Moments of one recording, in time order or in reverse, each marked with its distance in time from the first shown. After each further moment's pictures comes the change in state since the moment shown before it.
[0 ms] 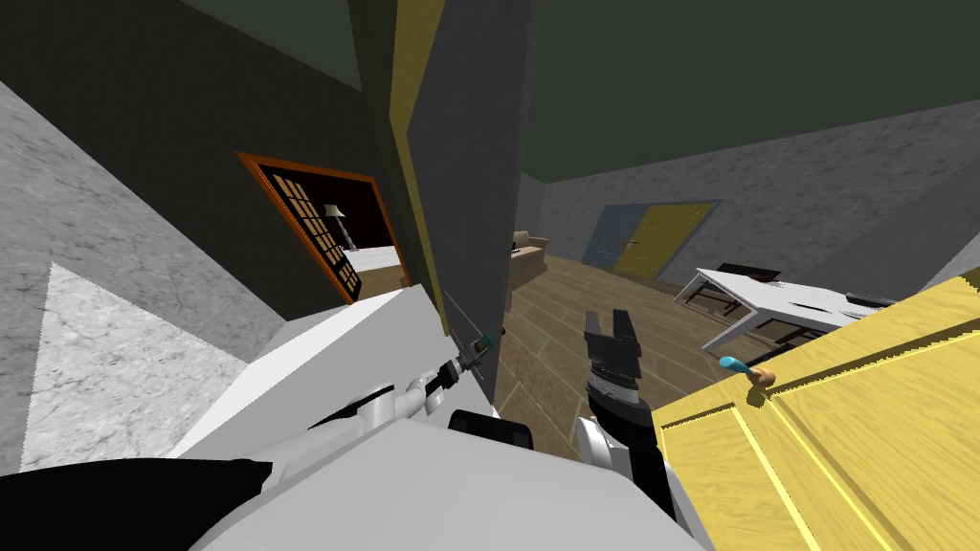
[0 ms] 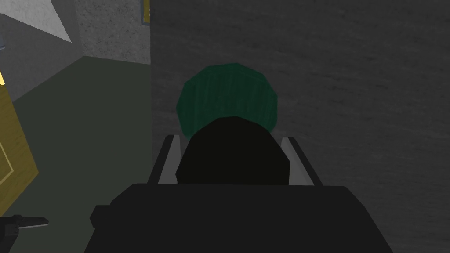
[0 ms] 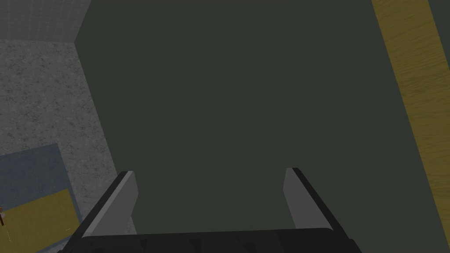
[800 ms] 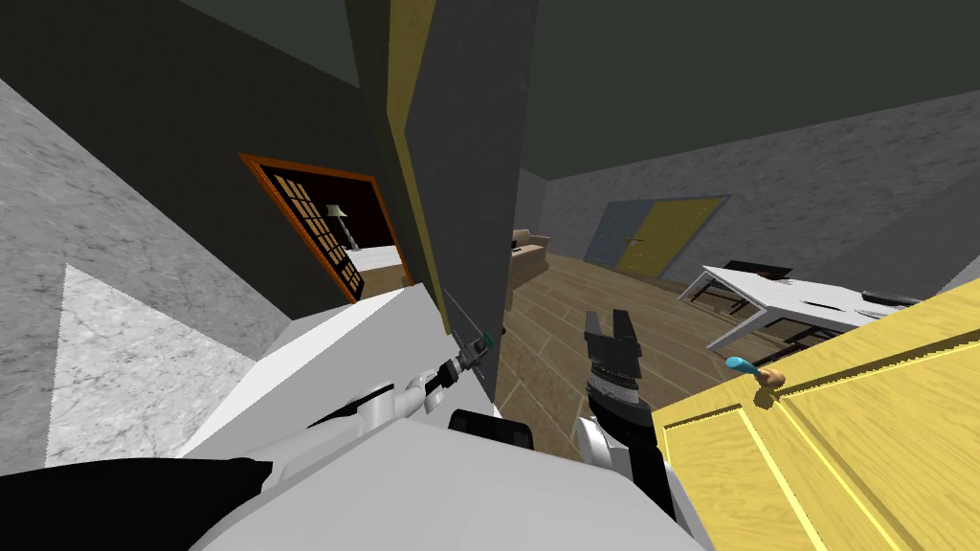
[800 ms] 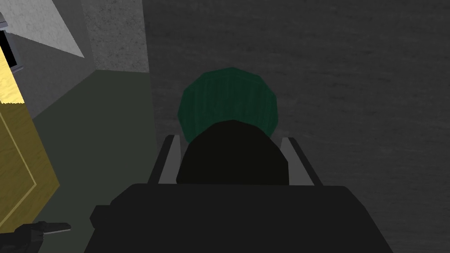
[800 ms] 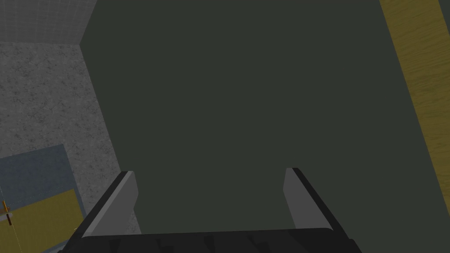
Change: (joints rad) arm -0.006 0.009 -0.009 -0.003 -0.011 -0.005 -0.067
